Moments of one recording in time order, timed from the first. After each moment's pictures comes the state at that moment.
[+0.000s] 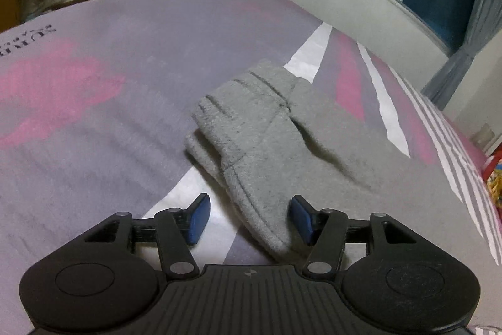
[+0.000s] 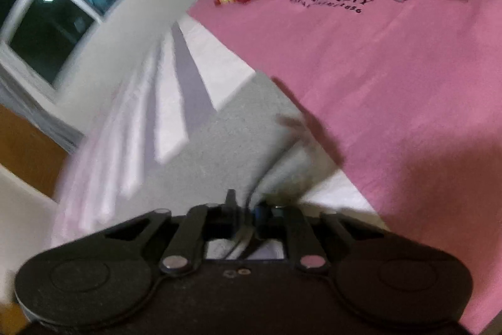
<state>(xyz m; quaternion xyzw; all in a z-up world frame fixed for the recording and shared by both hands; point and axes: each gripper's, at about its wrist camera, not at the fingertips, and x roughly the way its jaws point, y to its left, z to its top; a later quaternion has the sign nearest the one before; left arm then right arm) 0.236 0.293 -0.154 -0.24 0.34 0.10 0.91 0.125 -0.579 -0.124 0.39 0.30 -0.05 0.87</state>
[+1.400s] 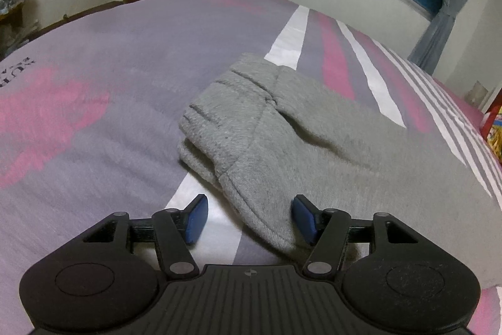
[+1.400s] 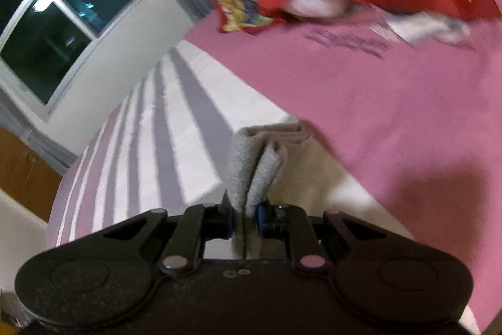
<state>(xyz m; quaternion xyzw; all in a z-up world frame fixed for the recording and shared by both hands) 0.229 0.278 -0.155 -0.16 0.36 0.07 0.92 0.175 -0.536 -0.069 0.34 0.29 -0.10 0.89</state>
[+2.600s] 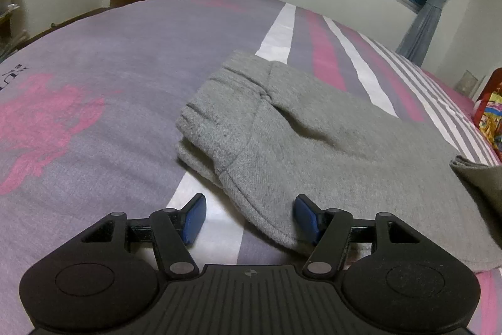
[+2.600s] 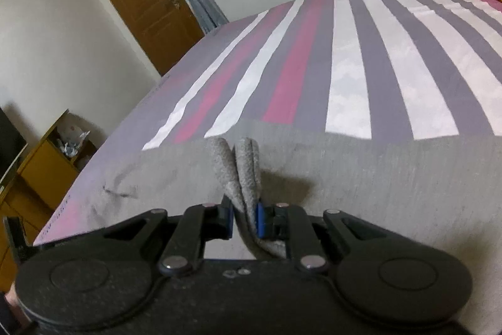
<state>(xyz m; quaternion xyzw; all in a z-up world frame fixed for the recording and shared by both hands) 0.223 0.279 -0.157 -0.15 0.35 0.05 0.92 0.277 -0.203 -0.080 0.14 0.37 0.22 0.89</state>
